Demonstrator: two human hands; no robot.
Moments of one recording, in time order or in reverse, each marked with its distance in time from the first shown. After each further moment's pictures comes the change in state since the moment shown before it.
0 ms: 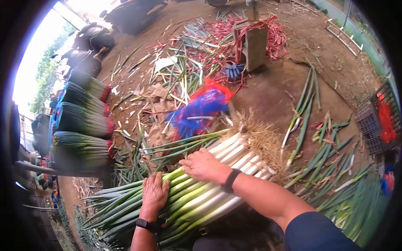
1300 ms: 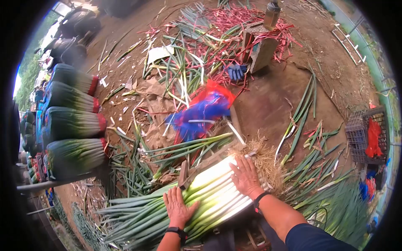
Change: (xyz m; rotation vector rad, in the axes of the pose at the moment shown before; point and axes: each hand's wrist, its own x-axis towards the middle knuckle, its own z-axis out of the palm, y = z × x) left_hand 0.013 0.016 -0.021 -0.155 -0.272 -0.177; right_hand -0.079 0.041 -0.022 -0.172 0.176 0.457
